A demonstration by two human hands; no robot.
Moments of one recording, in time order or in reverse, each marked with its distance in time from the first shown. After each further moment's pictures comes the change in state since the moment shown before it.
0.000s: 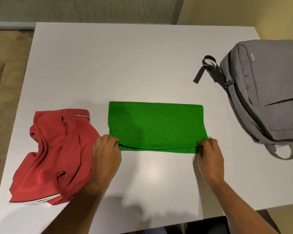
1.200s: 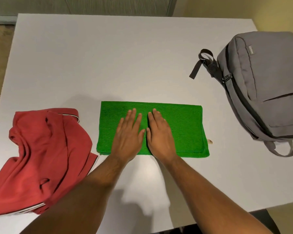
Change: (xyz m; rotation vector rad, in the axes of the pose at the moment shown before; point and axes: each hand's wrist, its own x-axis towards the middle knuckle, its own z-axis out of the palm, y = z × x) left_hand 0.049 0.056 0.071 0.107 -0.263 0.260; right_hand 0.049 -0.113 0.089 0.027 -0.205 -0.260
